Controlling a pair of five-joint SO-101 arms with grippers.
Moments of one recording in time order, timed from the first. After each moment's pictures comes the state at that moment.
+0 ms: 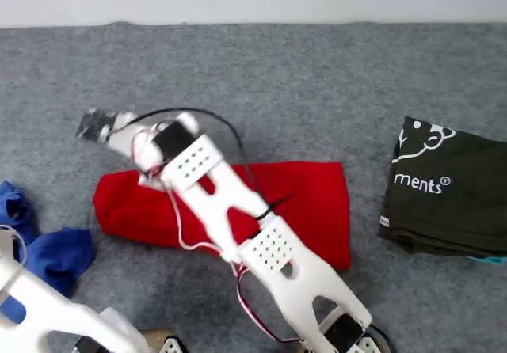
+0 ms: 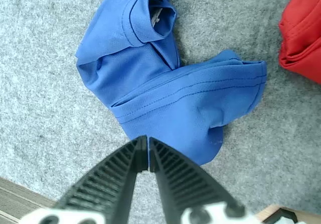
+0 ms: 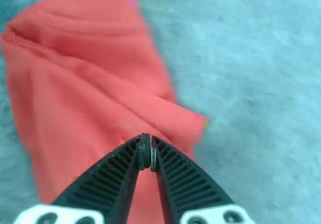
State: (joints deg) left arm -60.2 -38.5 31.3 88.5 -36.2; right arm -50.1 67.2 -87.4 96.8 30.0
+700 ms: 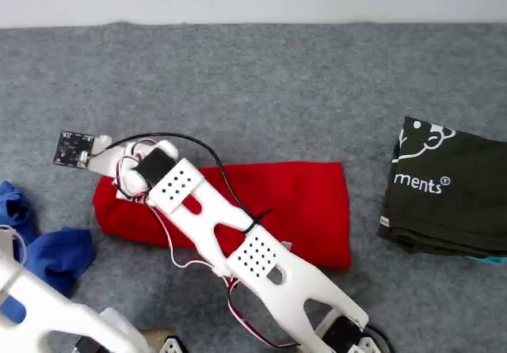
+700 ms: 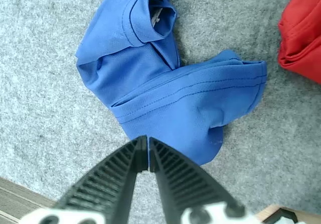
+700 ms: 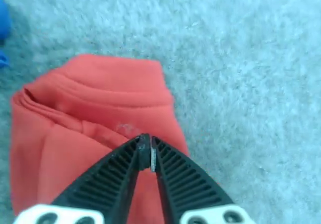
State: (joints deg) left arm -60.2 -38.5 31.3 88.5 -36.2; right arm -54.1 74.8 -93.5 84.2 30.0
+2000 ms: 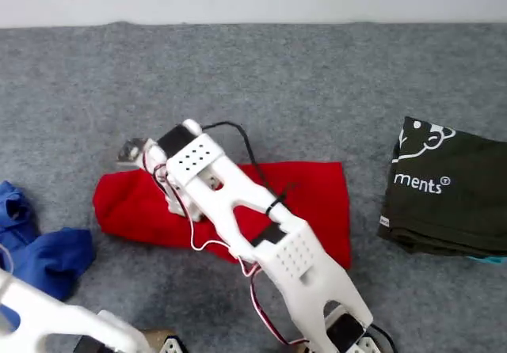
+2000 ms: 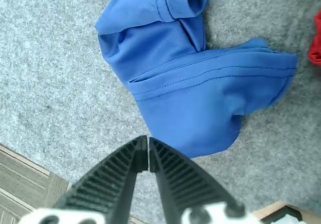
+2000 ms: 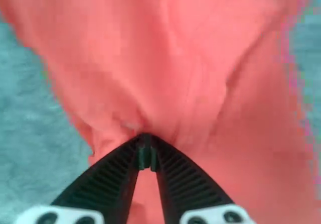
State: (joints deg) left arm -67.6 -38.5 31.3 88.5 -36.2; right arm -47.6 50.9 -45.1 99.1 22.6
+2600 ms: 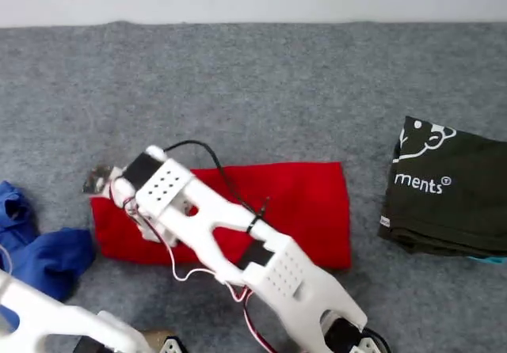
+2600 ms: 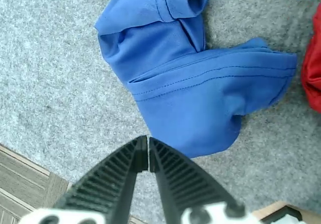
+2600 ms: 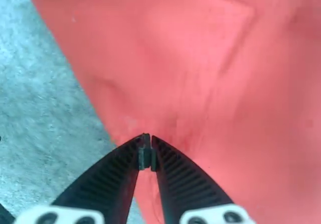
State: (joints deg) left arm -67.6 -38.5 31.3 88.5 -36.2; right arm -56.4 45.0 -45.1 100.5 20.1
